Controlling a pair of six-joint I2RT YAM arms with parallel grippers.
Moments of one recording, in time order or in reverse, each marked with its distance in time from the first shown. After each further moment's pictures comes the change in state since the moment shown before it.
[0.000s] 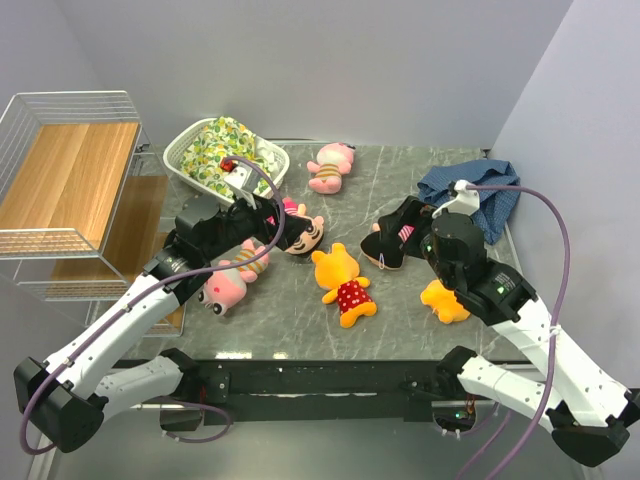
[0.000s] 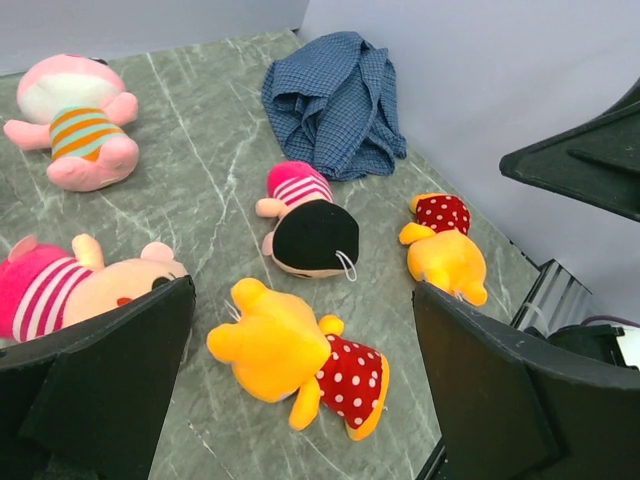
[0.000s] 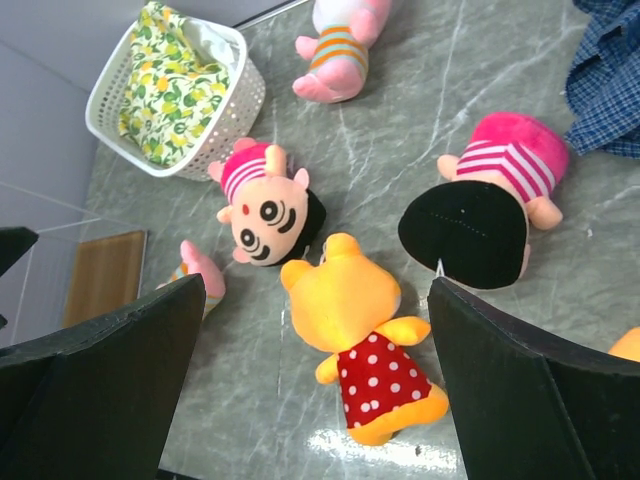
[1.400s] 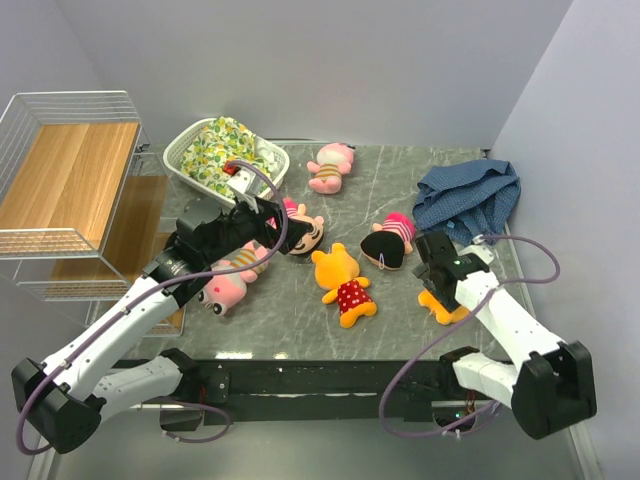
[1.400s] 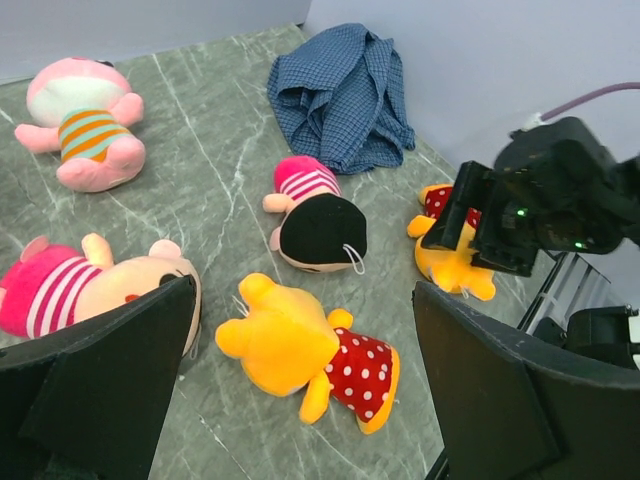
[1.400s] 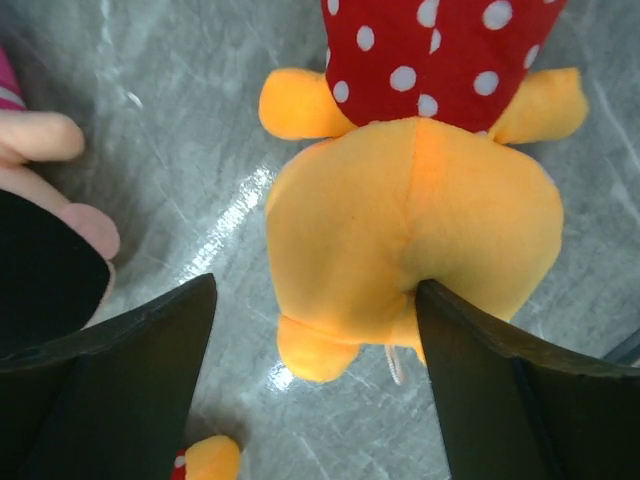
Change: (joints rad) left arm -0.026 -0.013 -0.002 -0.019 -0.029 0.042; right arm -0.385 0.233 -0.356 -0.269 0.076 0.476
